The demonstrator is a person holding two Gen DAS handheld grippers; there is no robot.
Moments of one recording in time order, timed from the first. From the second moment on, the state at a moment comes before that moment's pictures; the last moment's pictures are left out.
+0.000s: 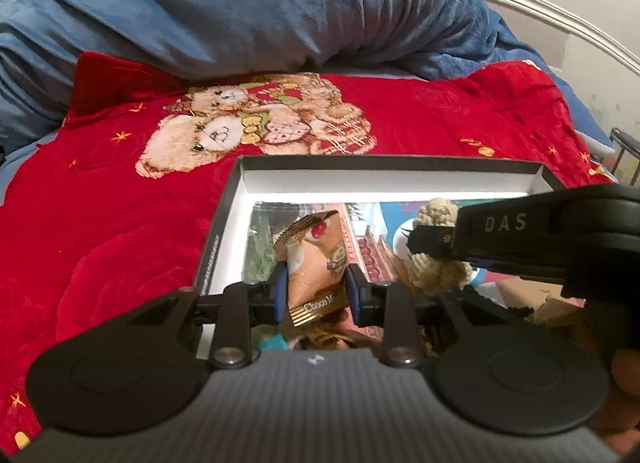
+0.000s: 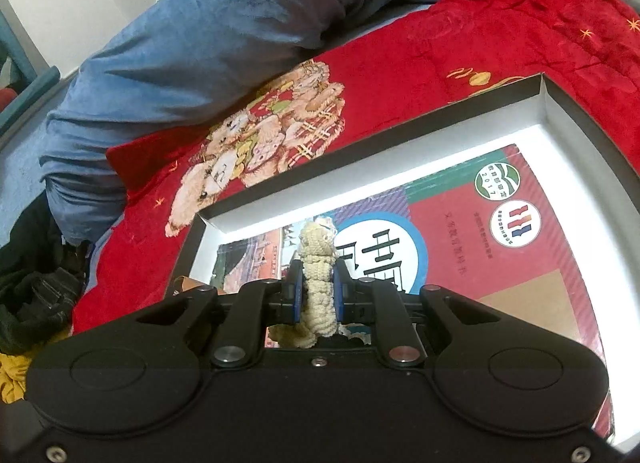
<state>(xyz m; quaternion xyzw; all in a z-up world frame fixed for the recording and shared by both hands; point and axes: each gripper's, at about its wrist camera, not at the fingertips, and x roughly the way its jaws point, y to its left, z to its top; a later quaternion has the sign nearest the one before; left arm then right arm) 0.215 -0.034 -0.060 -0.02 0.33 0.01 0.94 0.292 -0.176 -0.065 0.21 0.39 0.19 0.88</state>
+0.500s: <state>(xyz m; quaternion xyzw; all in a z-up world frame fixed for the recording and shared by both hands) 0.211 -0.036 -0.055 -0.01 0.30 -0.02 0.95 0.294 -0.179 -0.068 0.22 0.40 0.19 0.87</state>
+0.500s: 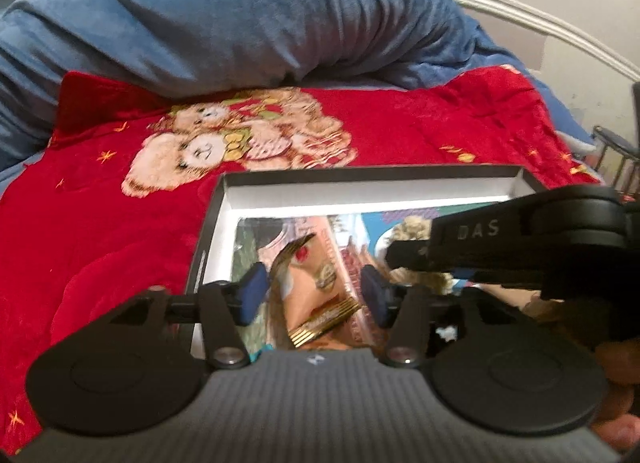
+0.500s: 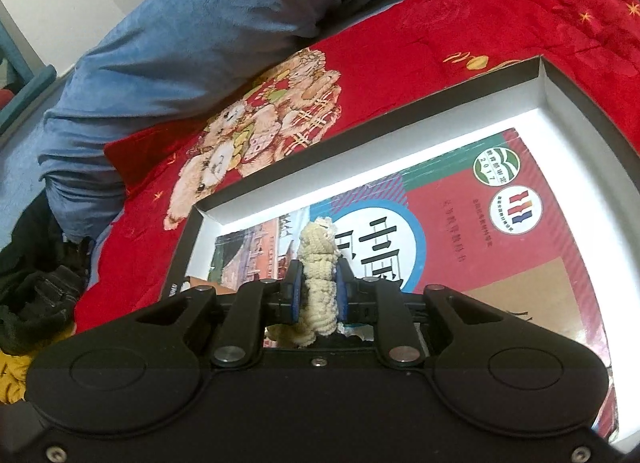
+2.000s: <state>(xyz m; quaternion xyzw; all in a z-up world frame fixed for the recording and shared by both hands) 0.037 -0.065 0.076 0.07 0.16 -0.13 0.98 0.088 -0.320 0.020 0.26 0.31 0.13 0.90</state>
